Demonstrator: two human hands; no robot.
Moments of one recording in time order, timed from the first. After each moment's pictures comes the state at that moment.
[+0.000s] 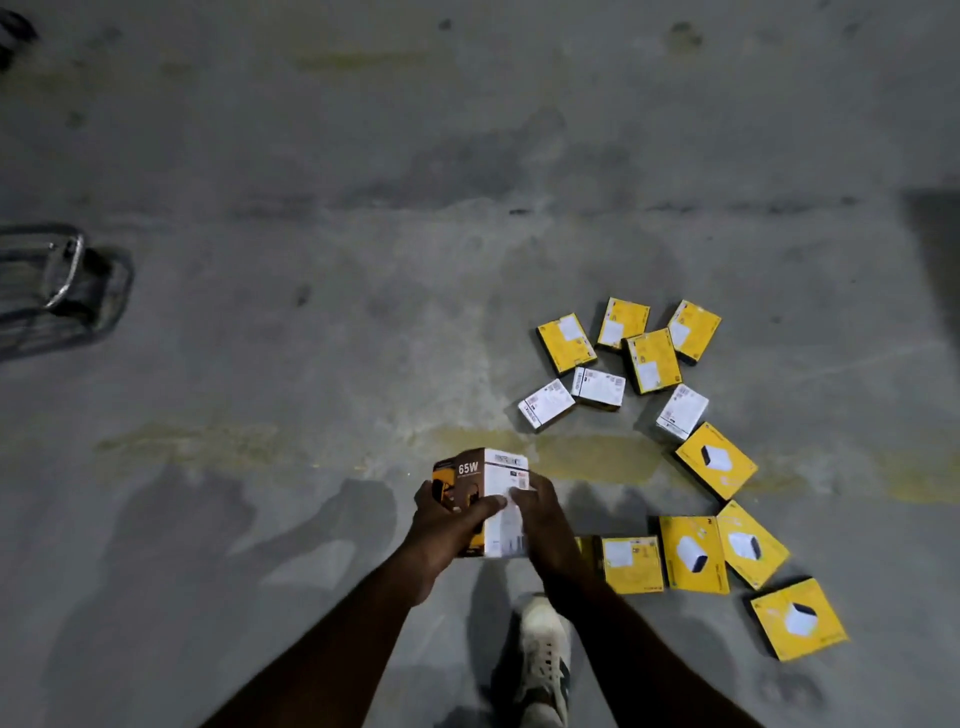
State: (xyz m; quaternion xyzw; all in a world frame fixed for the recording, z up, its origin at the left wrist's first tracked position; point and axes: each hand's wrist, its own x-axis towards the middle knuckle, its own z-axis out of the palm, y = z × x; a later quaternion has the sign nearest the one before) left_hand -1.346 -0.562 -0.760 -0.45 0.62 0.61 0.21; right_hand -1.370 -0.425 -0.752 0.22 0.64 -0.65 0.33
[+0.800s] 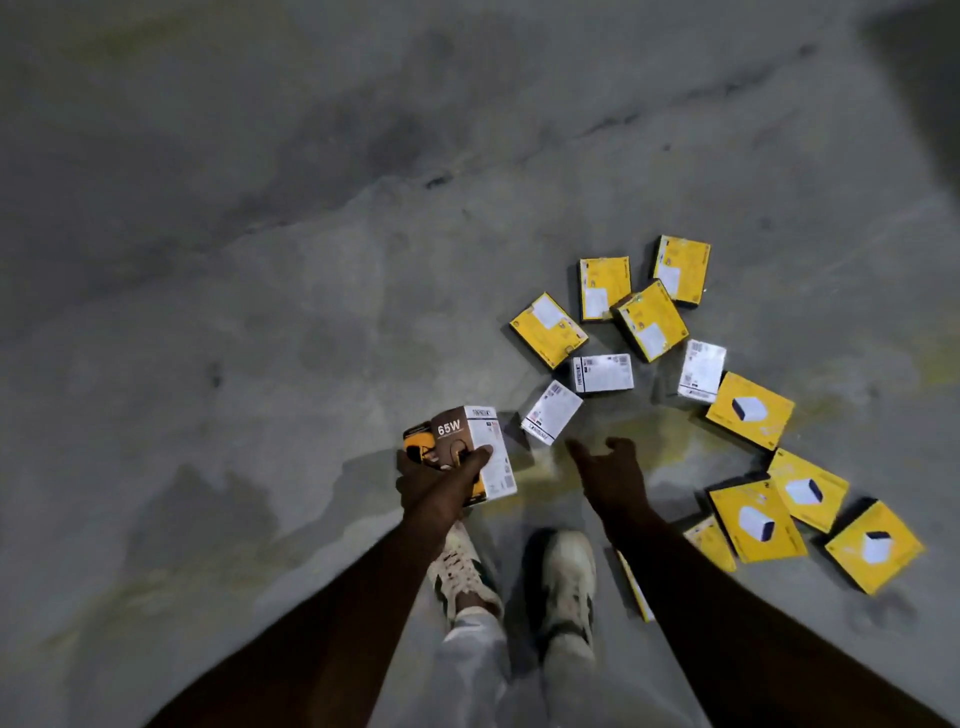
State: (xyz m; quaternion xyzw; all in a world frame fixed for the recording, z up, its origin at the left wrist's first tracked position) left_hand -1.555 -0.646 -0.883 -0.47 0.72 0.45 0.25; right_hand -1.546 -0.445 -0.882 0.47 0.71 -0.49 0.19
